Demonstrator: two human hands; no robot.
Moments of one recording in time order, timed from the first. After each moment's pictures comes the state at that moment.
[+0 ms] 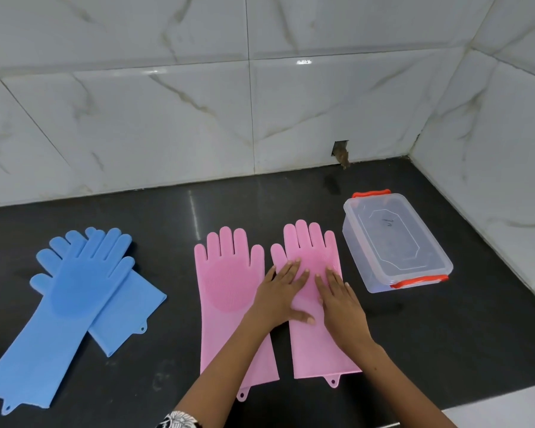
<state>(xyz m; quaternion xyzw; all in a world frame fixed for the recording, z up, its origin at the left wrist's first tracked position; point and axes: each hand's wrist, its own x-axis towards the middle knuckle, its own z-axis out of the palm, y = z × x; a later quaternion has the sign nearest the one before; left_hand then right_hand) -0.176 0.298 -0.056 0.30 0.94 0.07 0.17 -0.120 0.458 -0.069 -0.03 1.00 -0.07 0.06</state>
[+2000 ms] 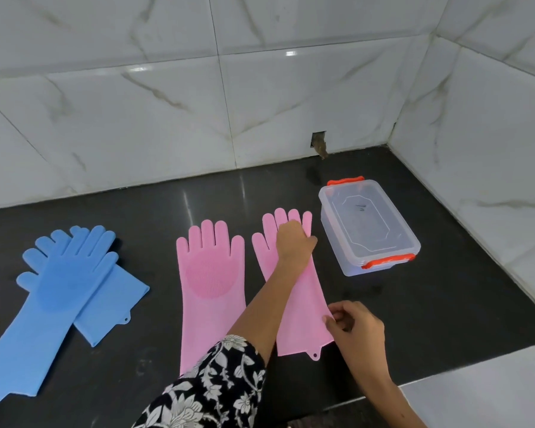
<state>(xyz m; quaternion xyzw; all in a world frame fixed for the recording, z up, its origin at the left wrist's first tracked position) -0.216 0.380 -0.008 -0.01 0.93 0.37 0.06 -0.032 0.478 -0.012 0.18 0.89 -0.42 -0.04</state>
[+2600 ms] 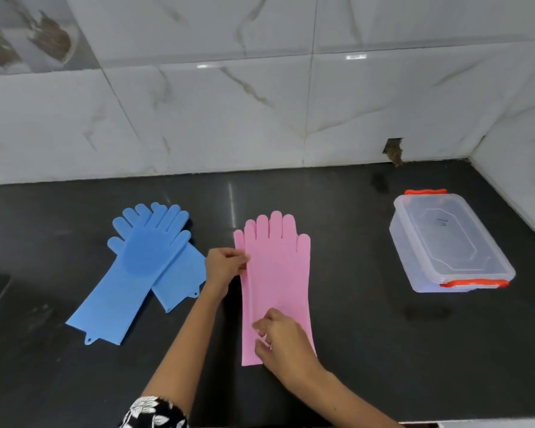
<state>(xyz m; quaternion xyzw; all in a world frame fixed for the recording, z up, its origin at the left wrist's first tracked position) -0.165 0.144 -0.017 -0.26 0.74 0.62 0.03 -0.045 0.295 -0.001 -0.17 0.92 -0.33 0.13</state>
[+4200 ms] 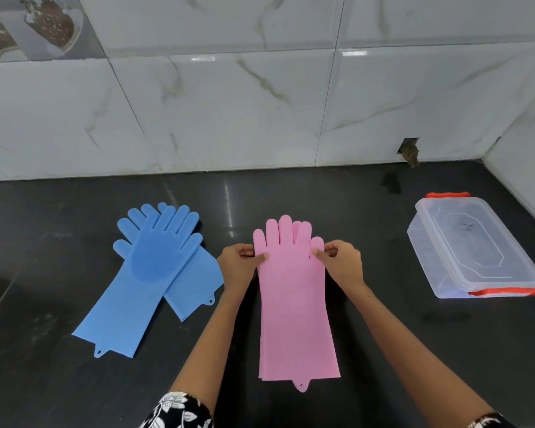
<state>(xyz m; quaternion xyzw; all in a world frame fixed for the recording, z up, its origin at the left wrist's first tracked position) -0.182 0.137 -0.029 -0.23 0.82 0.53 -0.04 -0.200 0.338 -0.028 0.12 0.90 -0.41 0.02</state>
